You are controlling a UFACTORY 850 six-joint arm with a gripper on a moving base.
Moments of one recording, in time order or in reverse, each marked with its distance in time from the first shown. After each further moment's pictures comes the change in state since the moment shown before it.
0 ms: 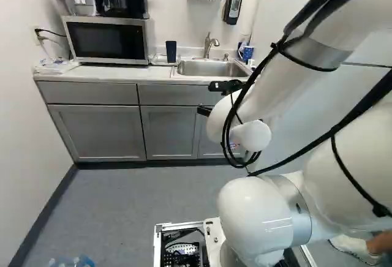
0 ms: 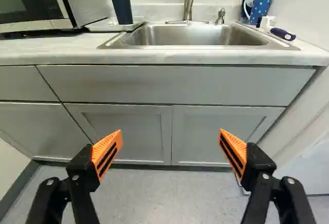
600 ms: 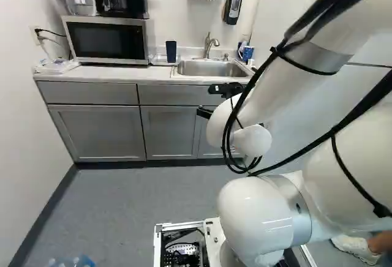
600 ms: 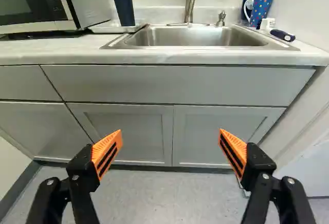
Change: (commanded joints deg) arm 0.2 0.0 1.0 0.0 1.7 0.0
